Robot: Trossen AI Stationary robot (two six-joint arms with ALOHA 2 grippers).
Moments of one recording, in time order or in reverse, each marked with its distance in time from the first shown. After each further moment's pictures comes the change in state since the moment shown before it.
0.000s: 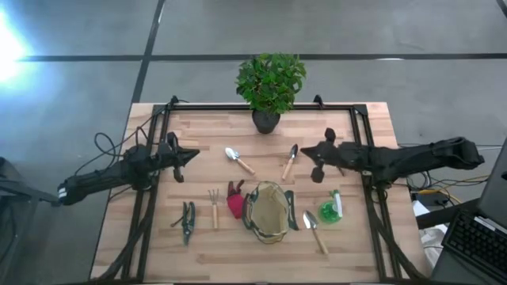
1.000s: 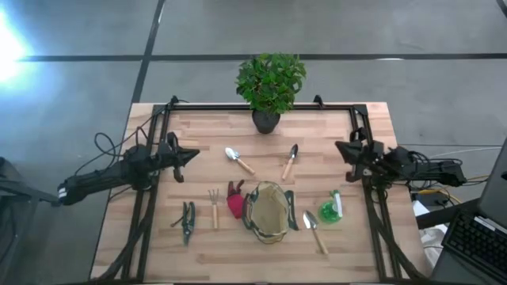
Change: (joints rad) left arm 0.000 0.000 0.000 -0.004 0.000 0.000; right arm 0.031 -0.847 -0.424 0.453 -0.080 -0.013
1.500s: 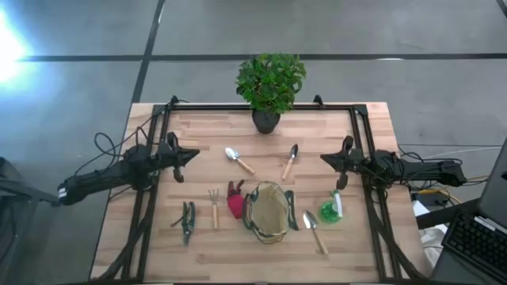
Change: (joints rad) left arm 0.000 0.000 0.000 0.000 0.000 0.000; right arm 0.000 -0.001 -0.002 -0.444 -0.030 -0.006
